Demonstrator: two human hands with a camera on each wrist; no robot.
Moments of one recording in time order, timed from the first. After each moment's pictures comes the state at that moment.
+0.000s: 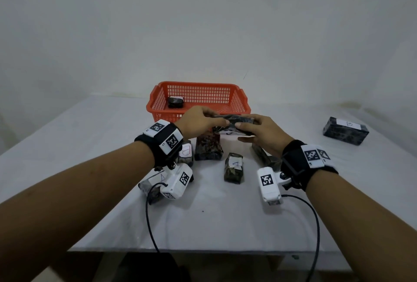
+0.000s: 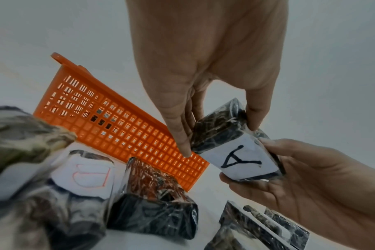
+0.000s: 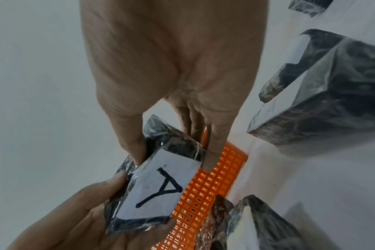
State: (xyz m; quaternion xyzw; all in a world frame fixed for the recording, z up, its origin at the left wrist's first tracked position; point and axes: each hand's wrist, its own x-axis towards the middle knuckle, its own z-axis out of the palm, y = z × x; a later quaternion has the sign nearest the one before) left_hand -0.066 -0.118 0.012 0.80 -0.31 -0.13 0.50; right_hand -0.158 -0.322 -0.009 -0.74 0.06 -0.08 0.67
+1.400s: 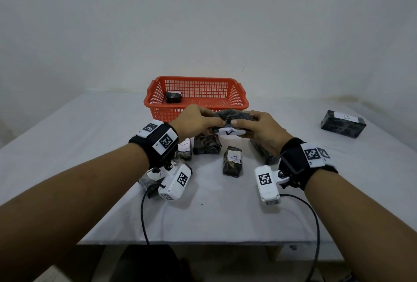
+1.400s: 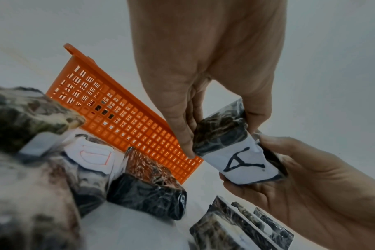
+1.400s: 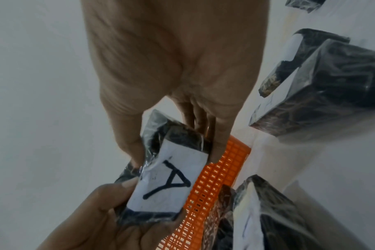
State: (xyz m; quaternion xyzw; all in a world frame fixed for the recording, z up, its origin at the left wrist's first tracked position) left_hand -0.081 -0.112 0.008 0.79 -0.30 -0.15 0.52; right_hand -0.170 -0.312 -0.012 -0.74 0.05 -0.10 0.67
